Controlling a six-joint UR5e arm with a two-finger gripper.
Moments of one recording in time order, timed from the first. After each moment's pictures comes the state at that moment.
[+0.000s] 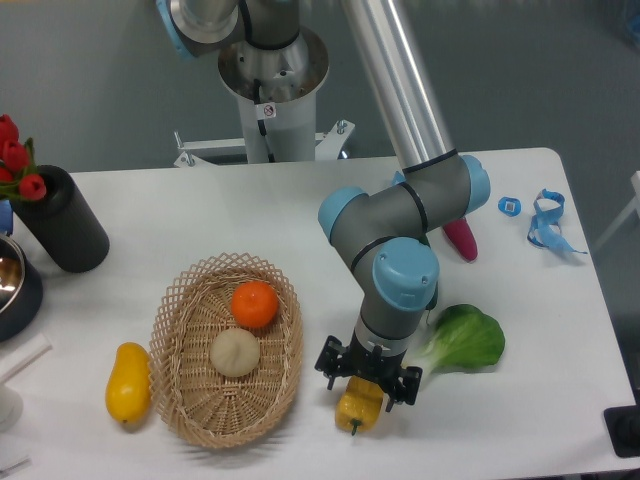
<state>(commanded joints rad) 2.46 -2.23 -1.51 -0.81 1.34 0.80</state>
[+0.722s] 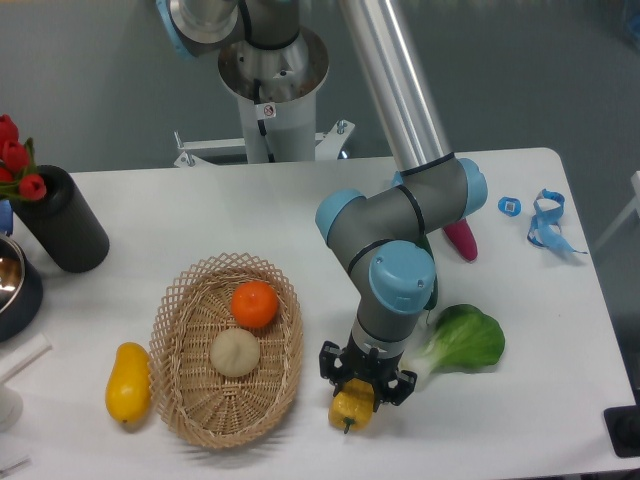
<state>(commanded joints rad) 2.46 -2.22 -1.51 -0.81 1.34 0.80</state>
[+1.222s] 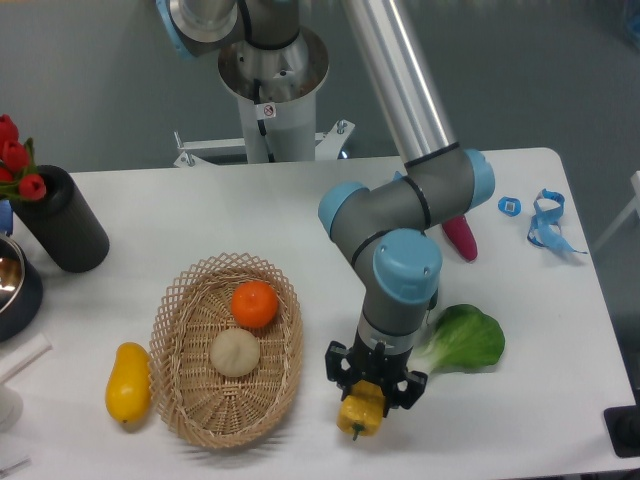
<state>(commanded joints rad) 2.48 -2.12 -1.41 -0.81 1.38 0.85</state>
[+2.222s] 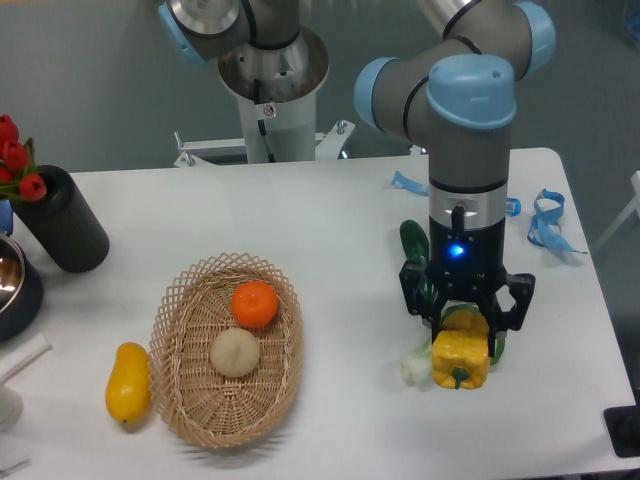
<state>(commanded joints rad) 2.58 -1.94 -1.42 -0.82 1.36 0.88</state>
